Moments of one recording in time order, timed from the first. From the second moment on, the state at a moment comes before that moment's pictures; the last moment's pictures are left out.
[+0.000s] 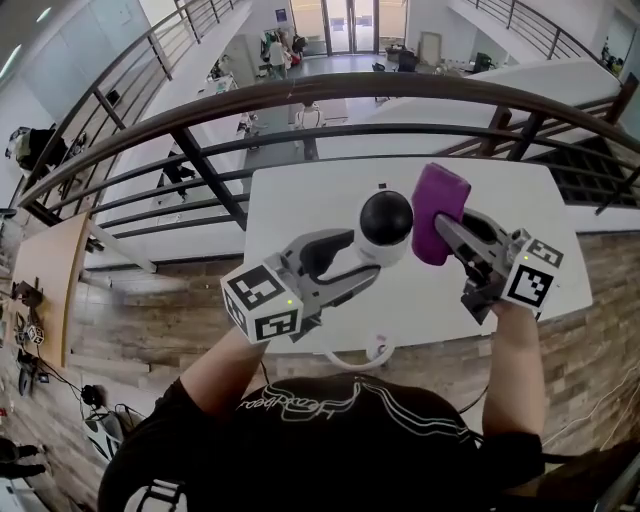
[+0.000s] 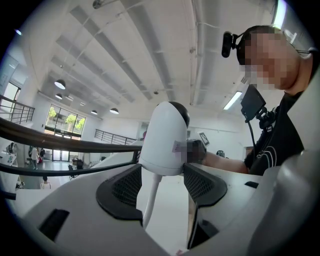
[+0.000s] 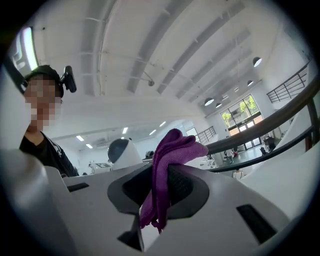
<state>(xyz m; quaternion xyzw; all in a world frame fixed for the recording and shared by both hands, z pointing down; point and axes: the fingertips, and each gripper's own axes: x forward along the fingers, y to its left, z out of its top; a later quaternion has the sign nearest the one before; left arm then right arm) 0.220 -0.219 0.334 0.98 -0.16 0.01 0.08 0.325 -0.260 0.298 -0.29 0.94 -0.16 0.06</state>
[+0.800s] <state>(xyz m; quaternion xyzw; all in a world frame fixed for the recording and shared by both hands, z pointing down) 0.219 -0.218 0.336 0.98 -0.17 0.01 0.08 0.318 -0.200 0.263 -0.19 0.87 -0.27 0.36</state>
